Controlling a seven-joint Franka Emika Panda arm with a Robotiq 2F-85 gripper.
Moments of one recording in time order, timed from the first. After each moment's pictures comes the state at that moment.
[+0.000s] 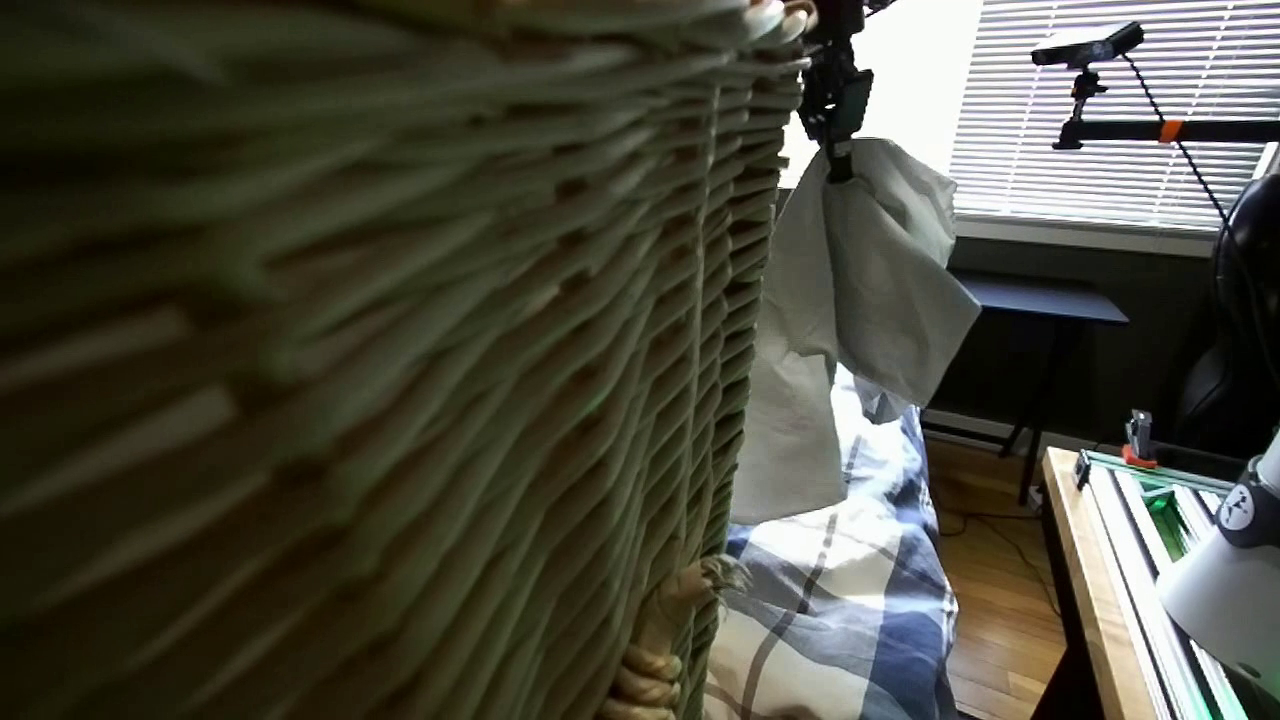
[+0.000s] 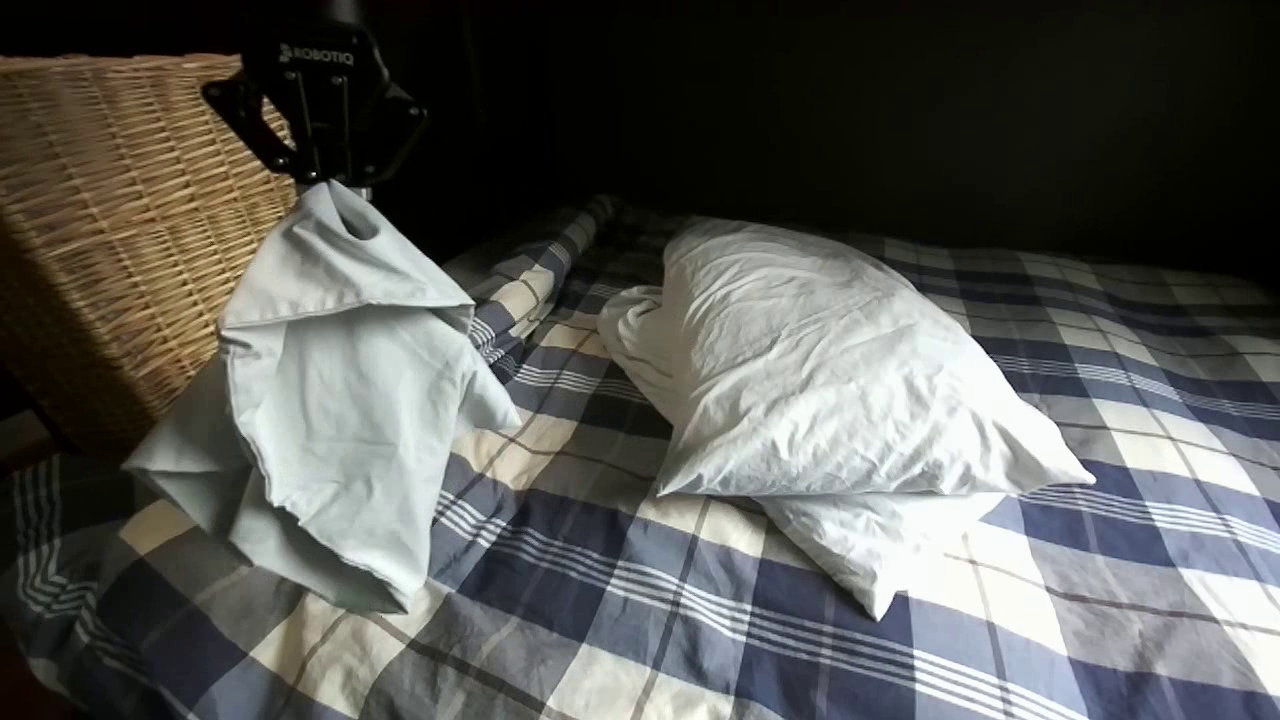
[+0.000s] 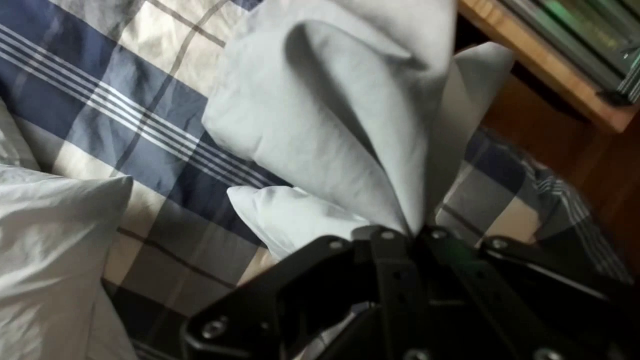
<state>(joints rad) -0.06 -0.25 -0.09 -2.11 -0.11 1.64 -0.75</state>
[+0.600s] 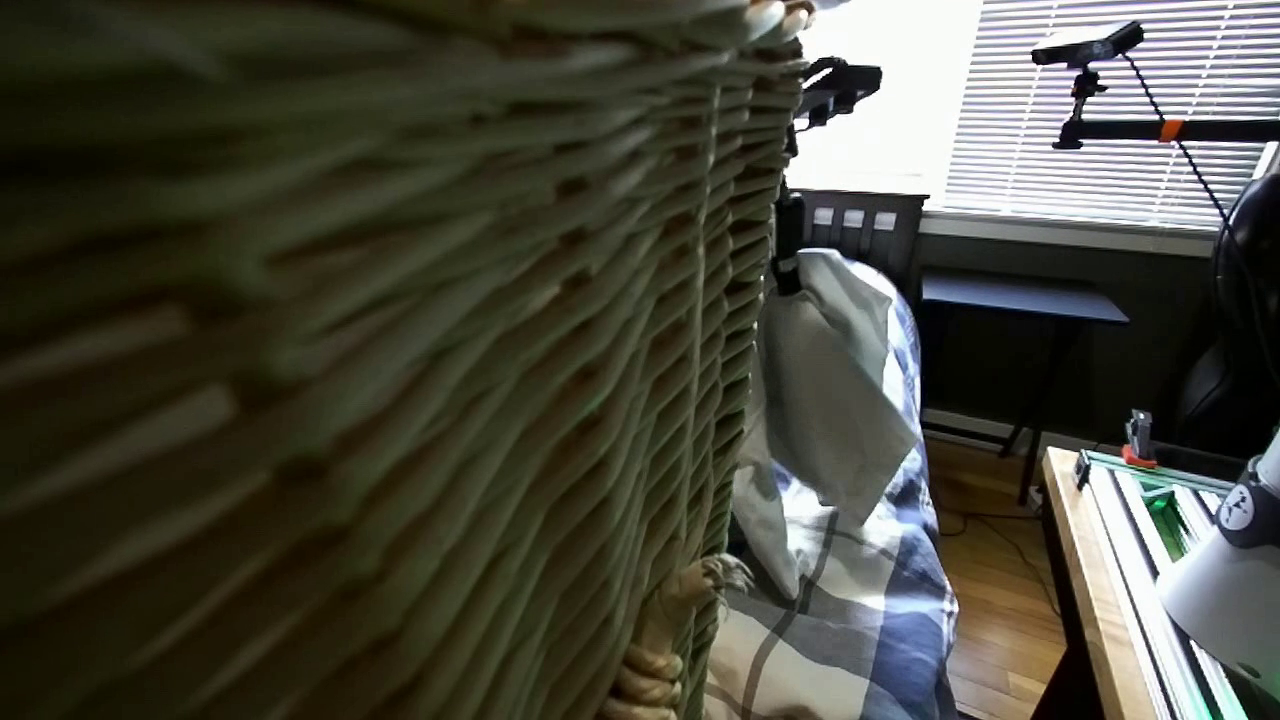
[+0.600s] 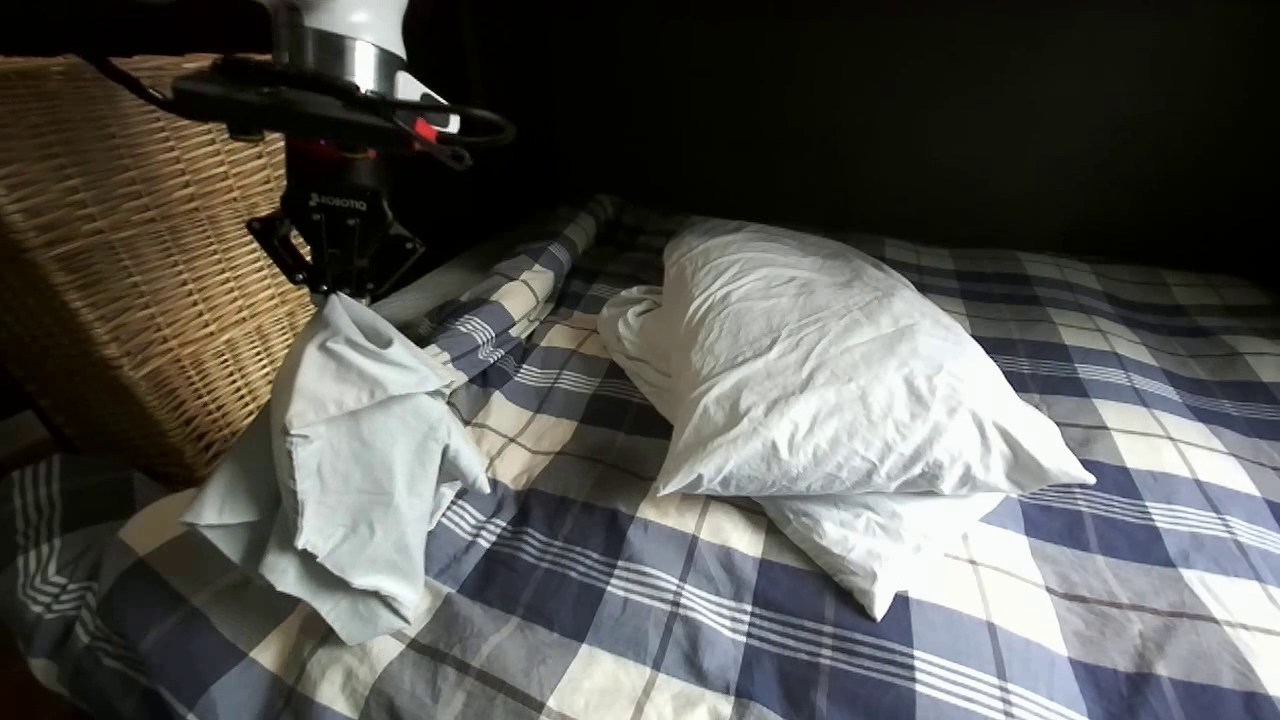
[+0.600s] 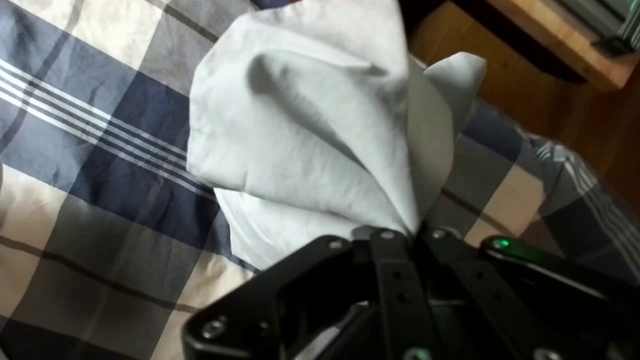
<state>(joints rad) 0.00 -0.05 -0.05 -2.17 -0.01 1.81 -0.61</state>
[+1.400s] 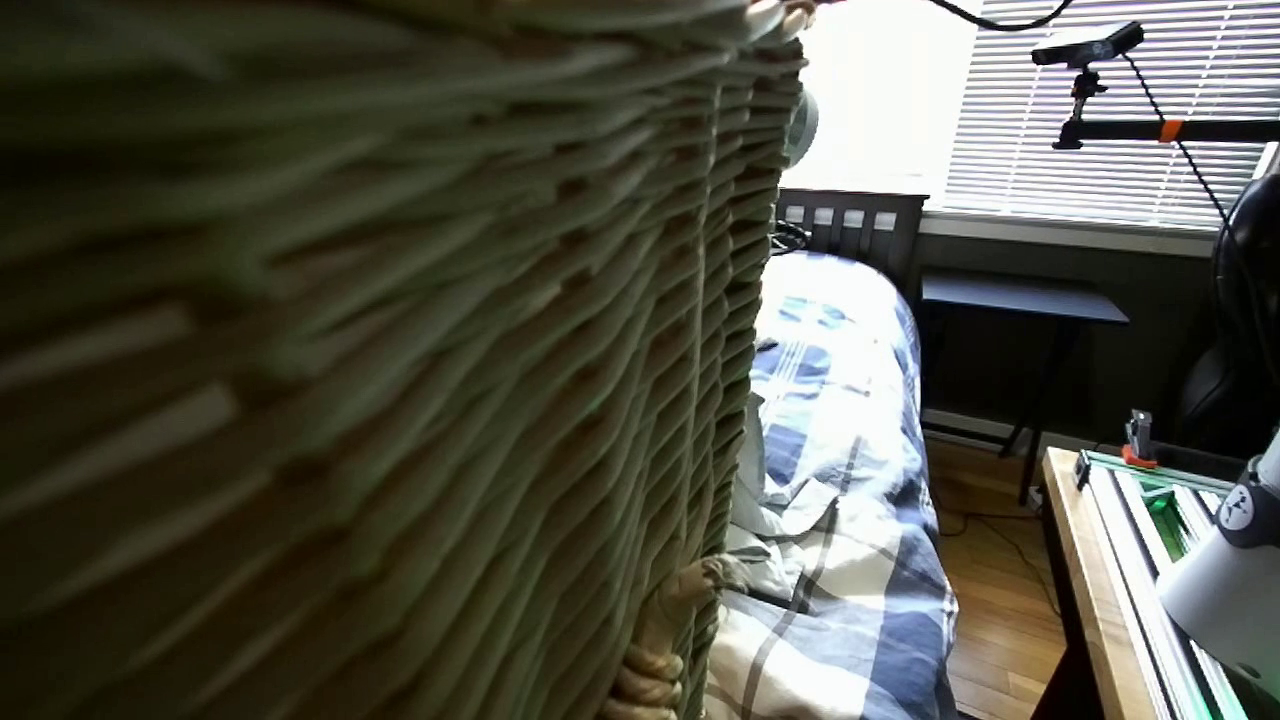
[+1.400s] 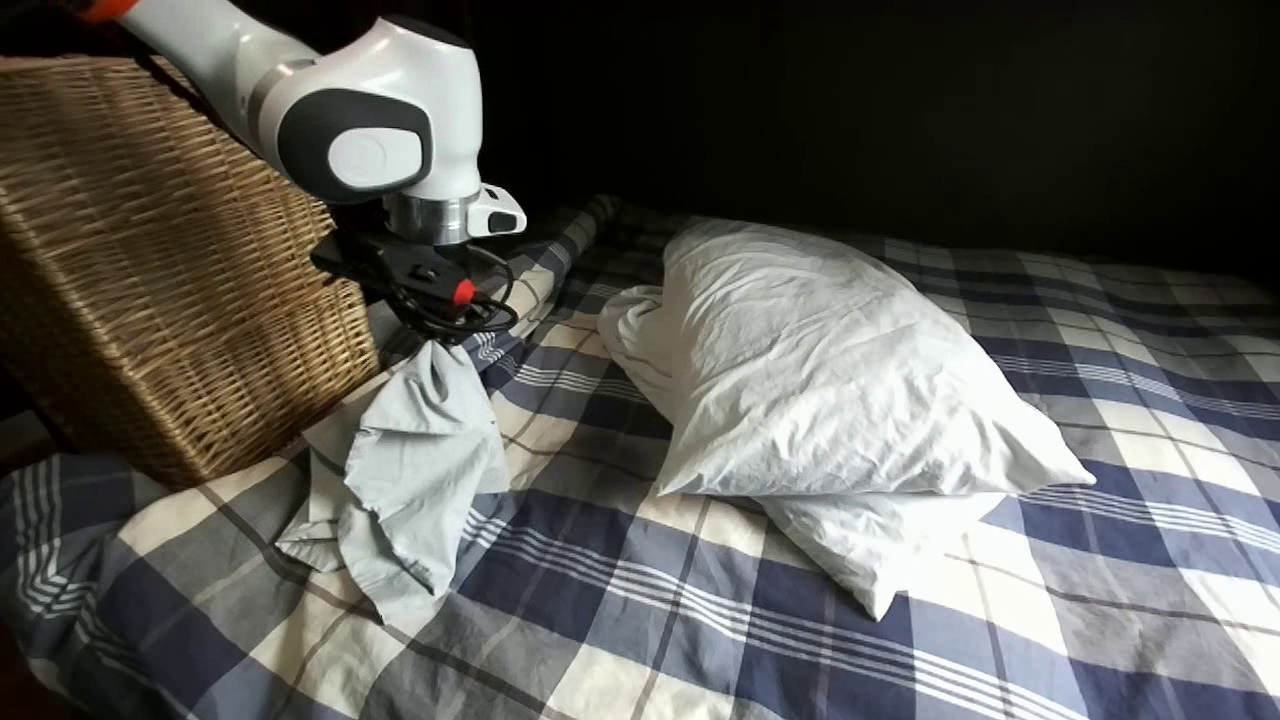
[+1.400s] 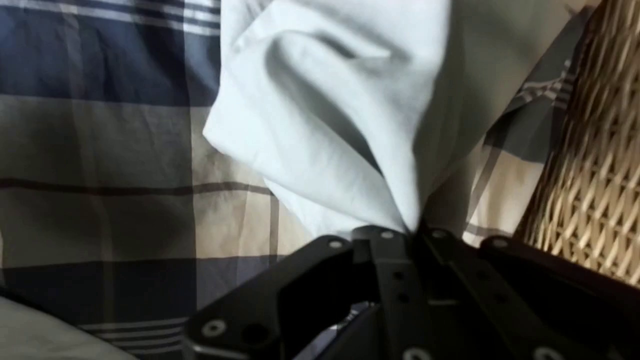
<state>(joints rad) -0.03 0.25 0.00 -2.15 0.33 2.40 -0.48</state>
